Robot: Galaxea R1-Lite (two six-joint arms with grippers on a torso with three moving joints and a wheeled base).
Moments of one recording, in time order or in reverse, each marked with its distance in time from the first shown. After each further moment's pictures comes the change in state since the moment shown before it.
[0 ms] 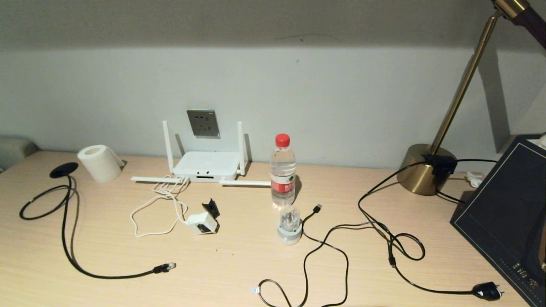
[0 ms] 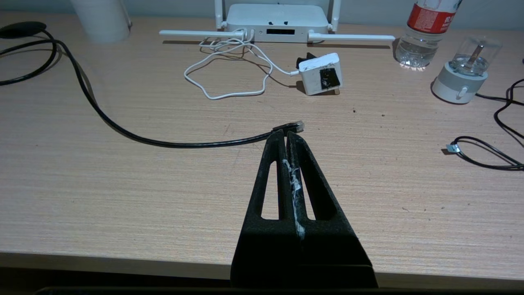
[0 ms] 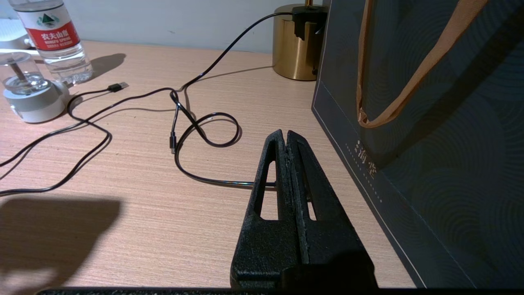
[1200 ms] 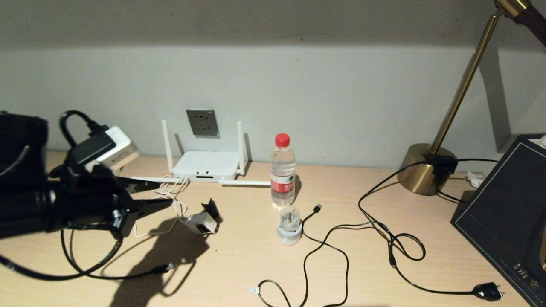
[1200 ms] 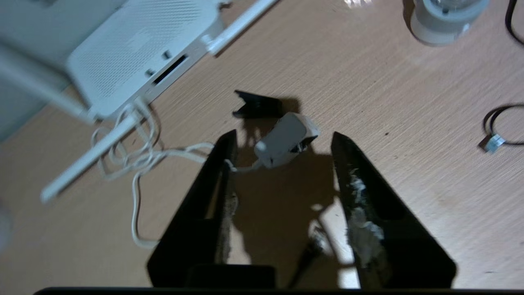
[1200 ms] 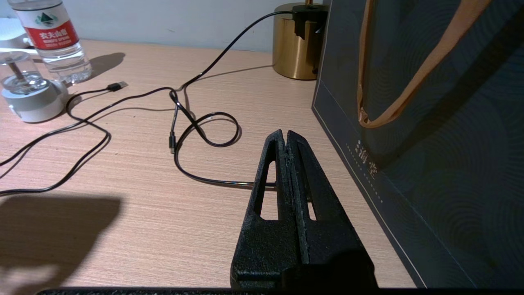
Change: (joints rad) left arm -0.126 1.405 -0.881 0.051 -0.301 0.610; right arm 0.000 0.000 0.000 0.000 0.000 0.000
